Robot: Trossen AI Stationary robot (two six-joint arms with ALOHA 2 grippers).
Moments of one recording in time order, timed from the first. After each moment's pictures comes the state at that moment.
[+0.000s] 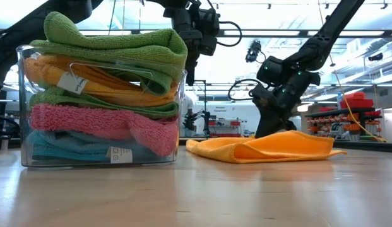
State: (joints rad) left arm 0.40 2.22 2.31 -1.48 0.11 0.26; right arm -0.65 1.57 0.70 -0.10 -0.34 0.31
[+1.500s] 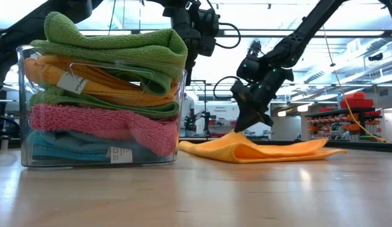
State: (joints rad) left arm 0.40 2.22 2.31 -1.51 0.11 0.25; right arm -0.63 1.73 0.99 -0.22 -0.34 0.28
